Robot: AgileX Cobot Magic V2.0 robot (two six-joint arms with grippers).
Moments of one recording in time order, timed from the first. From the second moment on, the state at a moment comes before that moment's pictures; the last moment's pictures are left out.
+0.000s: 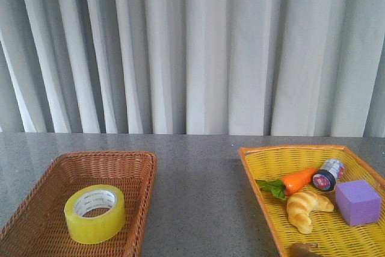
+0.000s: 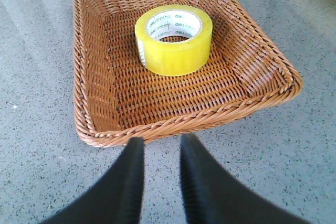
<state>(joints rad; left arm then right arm) -0.13 0.59 -0.57 -0.05 0.59 0.05 0.46 0.65 -0.79 -0.16 0.87 0.17</state>
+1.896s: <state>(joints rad) -0.11 -0.01 0.02 -0.02 0.08 0.02 0.46 0.65 -0.79 -0.16 0.88 0.17</state>
